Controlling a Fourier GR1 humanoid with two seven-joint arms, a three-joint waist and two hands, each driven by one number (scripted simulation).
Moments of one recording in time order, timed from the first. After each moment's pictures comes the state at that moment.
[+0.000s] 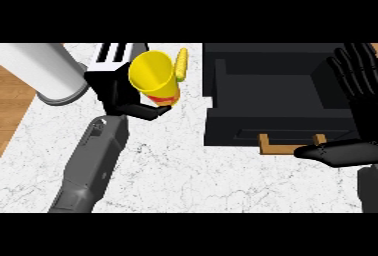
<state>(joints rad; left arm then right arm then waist) -0.73 0.04 0.22 -0.69 0.06 -0.11 -0.81 -0.28 -0.22 -0.17 -1.84 -0.12 0.20 0.13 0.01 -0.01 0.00</state>
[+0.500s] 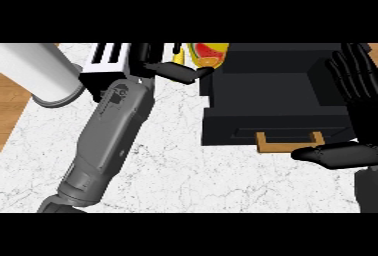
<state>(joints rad) -0.97 0.00 0.05 -0.83 0.12 0.11 -0.46 -0.26 -0.21 -0.16 -1.84 -0.10 0.19 0.10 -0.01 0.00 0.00</state>
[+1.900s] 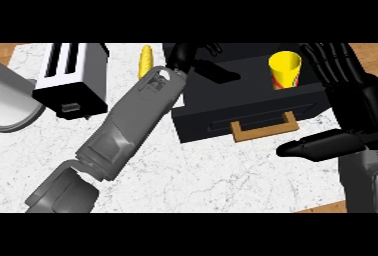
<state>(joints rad) -1.30 0.00 -0.33 -0.30 0.31 0.27 -0.24 -0.38 -0.20 -0.11 -1.78 -0.13 0.25 0.07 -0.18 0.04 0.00</state>
